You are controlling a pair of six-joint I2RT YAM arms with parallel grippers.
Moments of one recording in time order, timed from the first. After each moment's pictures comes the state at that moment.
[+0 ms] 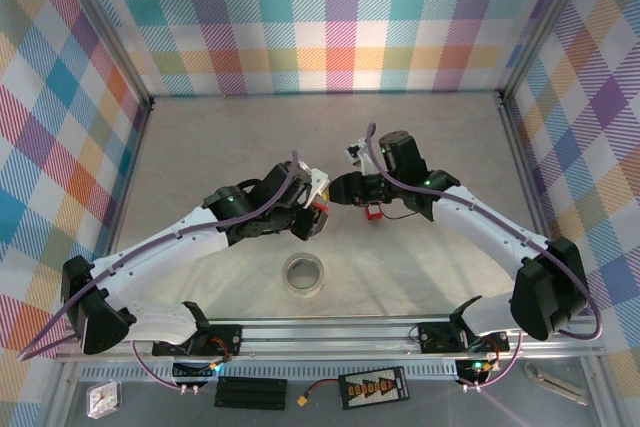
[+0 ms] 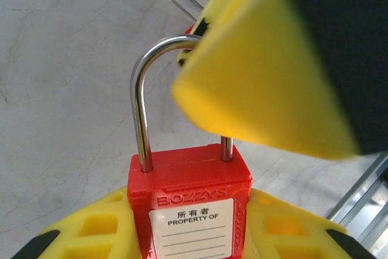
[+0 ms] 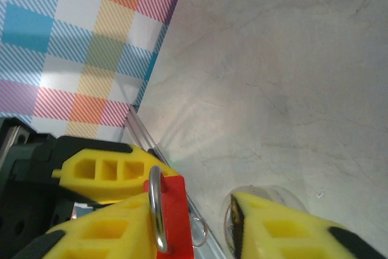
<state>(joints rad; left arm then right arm) -0.91 1.29 1.19 -0.76 -0.04 -0.27 0.59 1.38 1.04 -0.30 -0.74 0.60</state>
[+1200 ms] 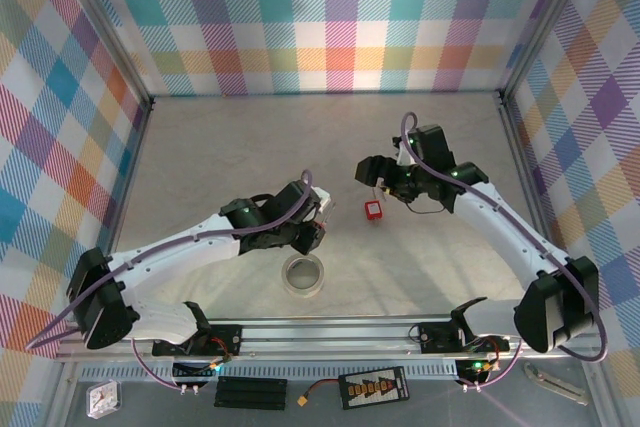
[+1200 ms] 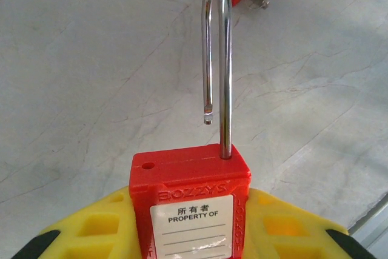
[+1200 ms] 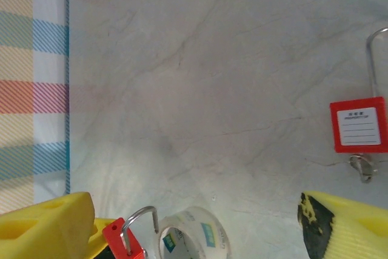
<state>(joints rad) -0.93 1.34 1.06 -0.72 -0.10 -0.29 0.44 1.29 1.08 -0.59 -0.41 0.69</state>
